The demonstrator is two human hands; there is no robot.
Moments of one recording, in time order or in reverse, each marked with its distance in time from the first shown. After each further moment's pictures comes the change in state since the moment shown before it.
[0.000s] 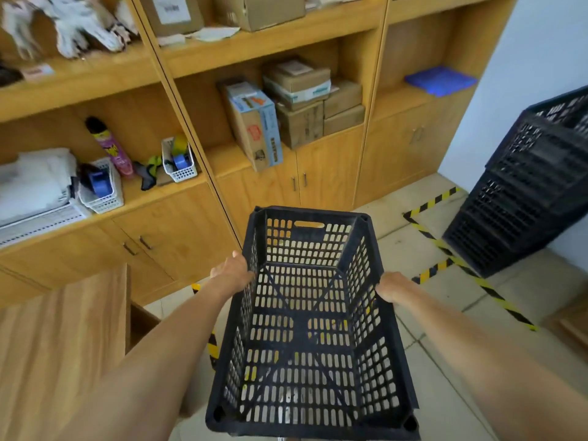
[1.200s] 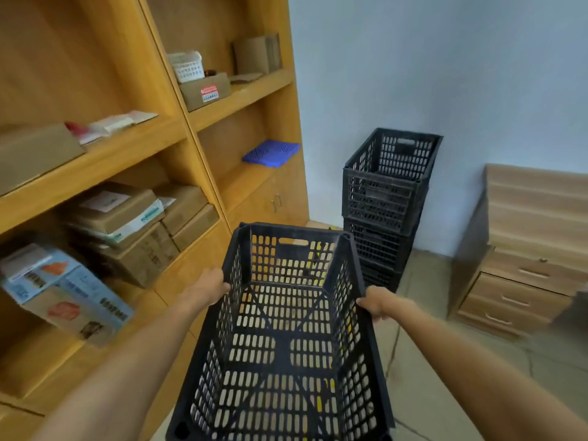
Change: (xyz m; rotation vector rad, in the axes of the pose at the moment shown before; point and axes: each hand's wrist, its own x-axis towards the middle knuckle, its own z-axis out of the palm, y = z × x) left_hand 0.200 0.393 -0.154 0.115 0.100 0.620; right_hand 0.132 0.182 -0.208 0.530 0.128 0.225
